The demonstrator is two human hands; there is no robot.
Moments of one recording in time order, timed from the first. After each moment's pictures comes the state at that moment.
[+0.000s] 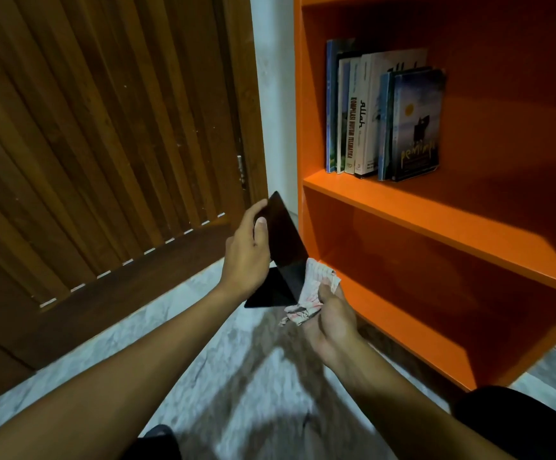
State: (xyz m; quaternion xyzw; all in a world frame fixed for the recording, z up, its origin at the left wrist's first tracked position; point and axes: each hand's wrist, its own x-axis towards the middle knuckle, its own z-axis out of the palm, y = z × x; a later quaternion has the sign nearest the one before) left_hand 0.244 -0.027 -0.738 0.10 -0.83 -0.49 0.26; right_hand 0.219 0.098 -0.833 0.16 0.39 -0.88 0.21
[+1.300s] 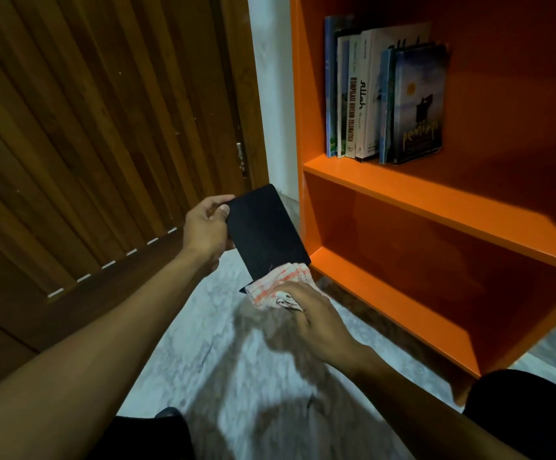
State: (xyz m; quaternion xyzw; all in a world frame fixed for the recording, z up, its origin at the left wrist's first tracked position) left_hand 0.237 -0.078 -0.734 0.24 -0.72 -0.60 0.25; right_hand 0.244 0.126 -0.847 -0.39 0.79 -0.48 0.01
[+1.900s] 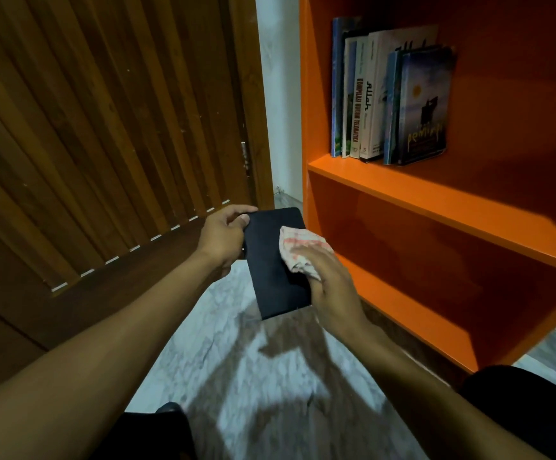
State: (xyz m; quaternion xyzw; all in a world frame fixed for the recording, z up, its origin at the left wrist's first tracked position) left_hand 0.244 -0.070 -0.739 0.21 -0.76 -0.59 0.18; right_hand 0.223 0.125 -0.826 -0.34 0.79 -0.49 -0.11
